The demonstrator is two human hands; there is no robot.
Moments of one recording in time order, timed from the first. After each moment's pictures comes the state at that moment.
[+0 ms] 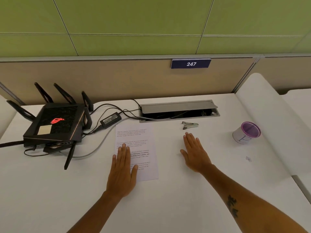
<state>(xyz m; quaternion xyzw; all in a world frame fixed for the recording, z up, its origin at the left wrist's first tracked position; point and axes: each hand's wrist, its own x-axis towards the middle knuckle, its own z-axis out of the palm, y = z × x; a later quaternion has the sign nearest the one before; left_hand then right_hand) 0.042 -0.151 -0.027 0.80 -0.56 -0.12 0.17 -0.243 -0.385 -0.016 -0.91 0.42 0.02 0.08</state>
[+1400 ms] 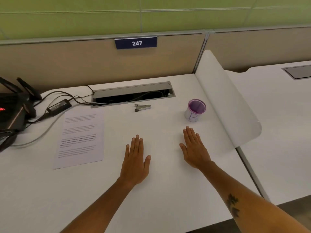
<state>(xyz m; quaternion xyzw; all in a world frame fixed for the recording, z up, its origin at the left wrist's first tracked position) -0.241 -0.244 -0.032 0.77 -0.62 -0.15 0.10 -0.498 -0.406 -0.021 -0.87 0.47 0.00 0.12</state>
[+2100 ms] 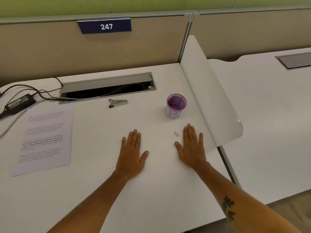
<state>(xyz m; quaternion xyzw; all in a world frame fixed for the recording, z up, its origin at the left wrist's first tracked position) -0.309 -0.322 -0.060 0.75 -0.65 -0.13 0.05 -0.571 -0.449 -0.045 -0.83 0.54 0.04 0.07</state>
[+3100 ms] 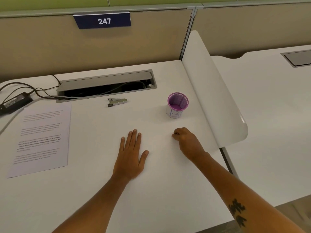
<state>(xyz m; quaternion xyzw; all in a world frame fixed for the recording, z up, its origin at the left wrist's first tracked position) -0.308 -0.323 -0.058 0.75 -0.64 -0.13 0.10 -0.546 -0.481 -0.020 -0.91 0.39 -0.04 0.13</state>
